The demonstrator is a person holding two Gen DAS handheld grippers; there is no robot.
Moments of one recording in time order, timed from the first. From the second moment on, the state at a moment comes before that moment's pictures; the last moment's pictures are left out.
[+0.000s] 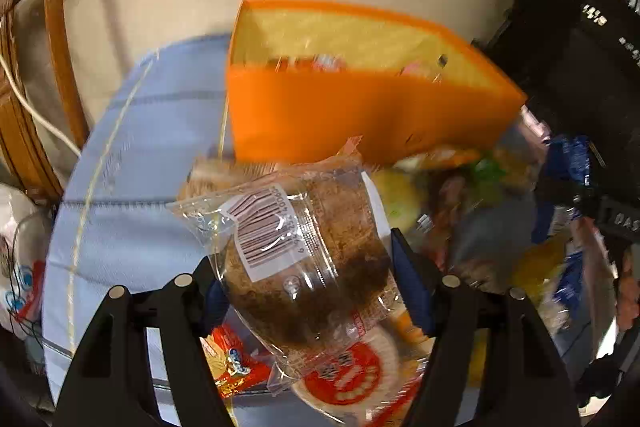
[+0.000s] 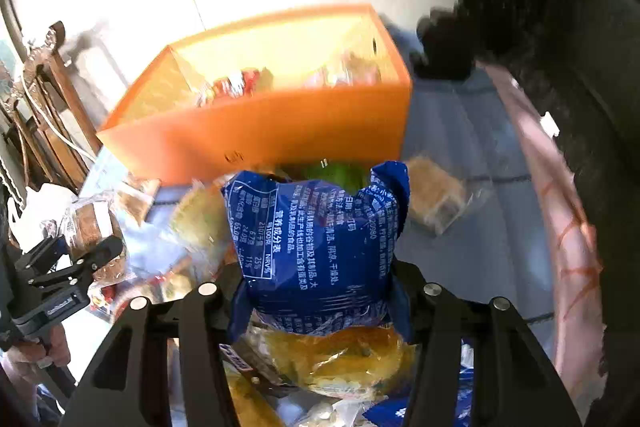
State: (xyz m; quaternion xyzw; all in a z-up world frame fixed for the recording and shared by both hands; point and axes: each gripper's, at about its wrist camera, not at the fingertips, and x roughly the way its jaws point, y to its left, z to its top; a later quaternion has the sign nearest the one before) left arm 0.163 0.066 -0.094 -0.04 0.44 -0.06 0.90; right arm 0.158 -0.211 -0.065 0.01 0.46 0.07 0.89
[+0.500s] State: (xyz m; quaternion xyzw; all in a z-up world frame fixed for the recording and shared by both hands) left arm 0.243 0.037 -0.001 0.01 0.36 -0.07 0.93; right arm 0.256 -0.192 0.003 -0.03 0.39 0.09 0.92
